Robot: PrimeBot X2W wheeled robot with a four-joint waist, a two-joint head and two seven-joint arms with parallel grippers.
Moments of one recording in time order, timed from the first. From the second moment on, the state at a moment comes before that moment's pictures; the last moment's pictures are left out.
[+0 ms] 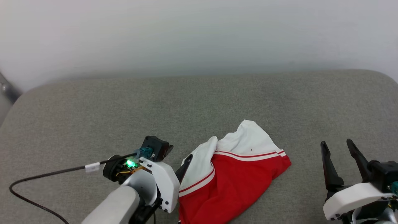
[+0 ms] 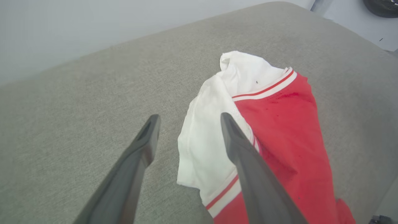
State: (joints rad) left arm -0.37 0.35 -0.67 0.23 -0.55 0.02 0.18; right arm 0.04 -0.05 -0.09 -0.07 0.08 0.13 0.03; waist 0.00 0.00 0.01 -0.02
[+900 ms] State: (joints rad) left arm -0.59 0.42 -0.86 0.42 -0.64 -0.09 0.53; right arm -0.04 -0.05 -0.09 -0.02 0.10 0.13 0.00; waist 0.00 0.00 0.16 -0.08
